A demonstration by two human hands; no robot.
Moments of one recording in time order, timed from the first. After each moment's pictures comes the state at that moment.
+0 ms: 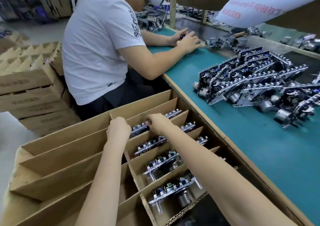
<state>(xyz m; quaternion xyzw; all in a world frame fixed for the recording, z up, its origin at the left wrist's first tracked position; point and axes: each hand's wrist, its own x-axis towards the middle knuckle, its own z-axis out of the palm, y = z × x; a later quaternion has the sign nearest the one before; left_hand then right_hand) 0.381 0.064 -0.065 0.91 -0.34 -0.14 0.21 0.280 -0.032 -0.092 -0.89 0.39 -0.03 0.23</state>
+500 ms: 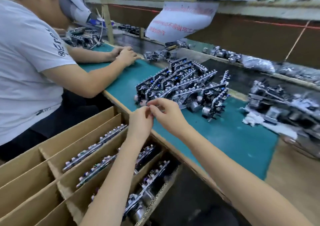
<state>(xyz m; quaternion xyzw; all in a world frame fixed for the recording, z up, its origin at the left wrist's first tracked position) 0.198 -0.007 -0.008 0.66 -0.60 -0.17 0.42 0.100 -0.024 0.009 -0.74 0.45 -0.41 0.29</state>
